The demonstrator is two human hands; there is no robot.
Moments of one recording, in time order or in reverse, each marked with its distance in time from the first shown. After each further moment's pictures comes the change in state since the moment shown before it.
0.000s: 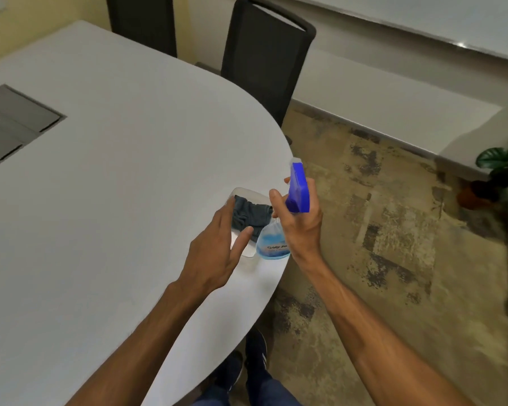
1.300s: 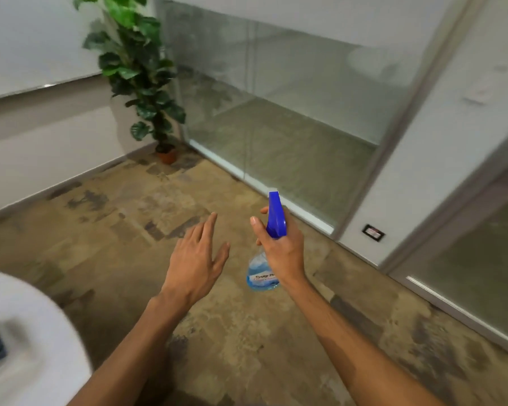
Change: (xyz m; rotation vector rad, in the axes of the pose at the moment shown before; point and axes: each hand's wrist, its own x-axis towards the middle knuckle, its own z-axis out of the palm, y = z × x) left_hand -0.307 0.197 0.155 0.185 -0.451 1.318; right_hand -0.435 -0.051 -0.322 -0.242 1.190 0.197
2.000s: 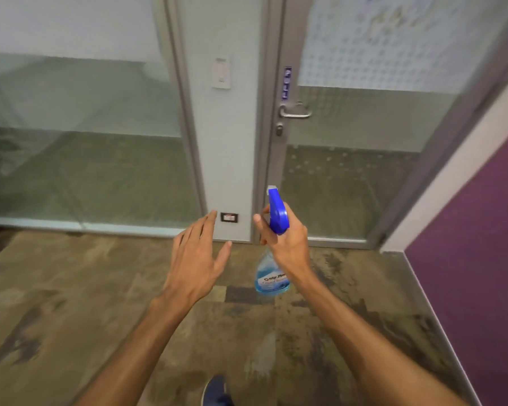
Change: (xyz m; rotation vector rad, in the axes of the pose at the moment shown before) left_hand 0.004 0.358 0.148 -0.164 -0.153 0.602; right_hand -0.053 0.034 -0.402 -0.208 0.556 0.086
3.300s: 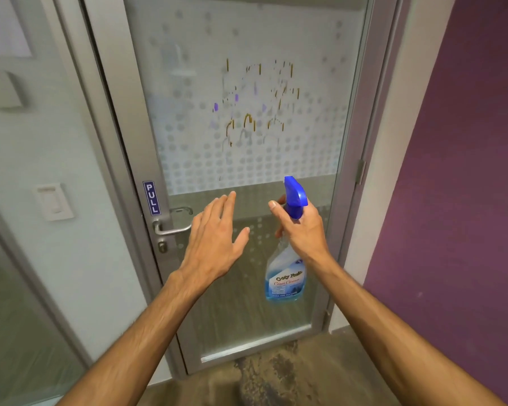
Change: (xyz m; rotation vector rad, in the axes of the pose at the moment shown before) left_hand 0.415 0.326 0.130 -0.074 0.122 0.478; right_hand 0.376 0.033 -0.319 -0.052 0.341 -0.136
